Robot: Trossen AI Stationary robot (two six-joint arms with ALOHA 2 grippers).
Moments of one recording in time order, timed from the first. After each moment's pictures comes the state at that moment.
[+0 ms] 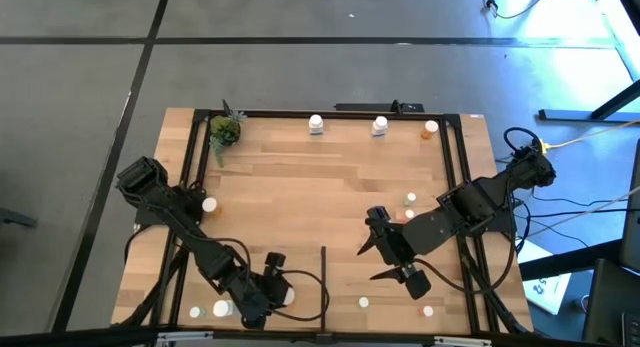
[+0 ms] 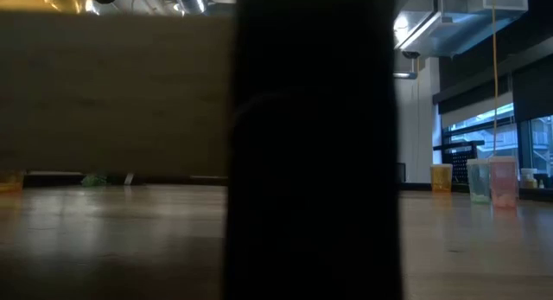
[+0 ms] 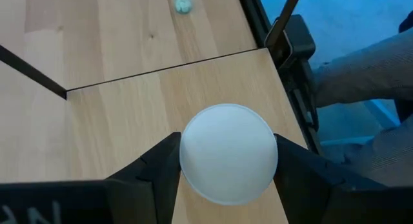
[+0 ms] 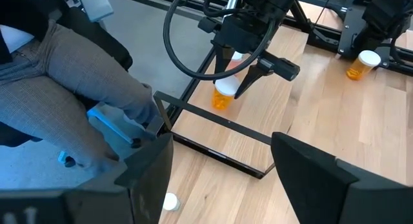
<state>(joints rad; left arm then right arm) -0.75 1.70 1.19 -0.38 -0.33 -0.43 0.55 1.53 1.73 -0.86 0.05 0.07</state>
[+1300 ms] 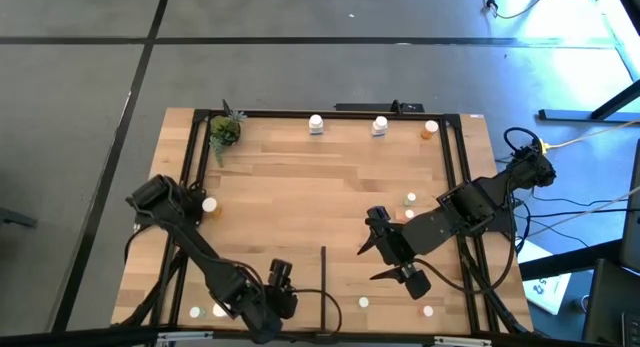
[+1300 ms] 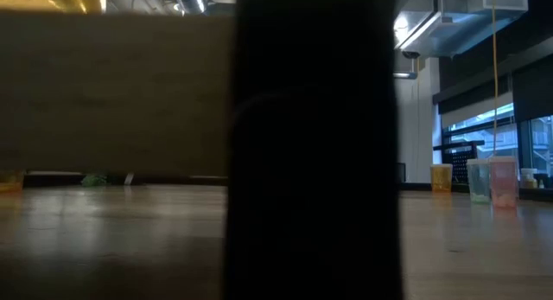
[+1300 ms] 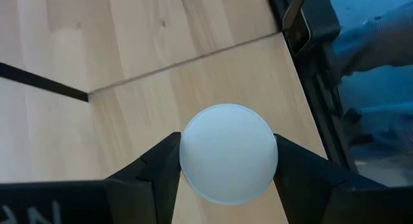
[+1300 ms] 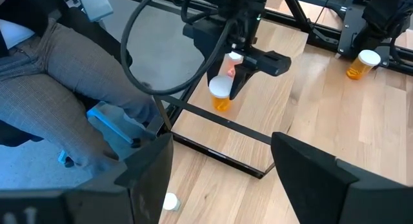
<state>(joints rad) -0.77 1.89 1.54 -0.77 -0.39 -0.44 0.55 1.53 1.73 -0.86 0.05 0.07</state>
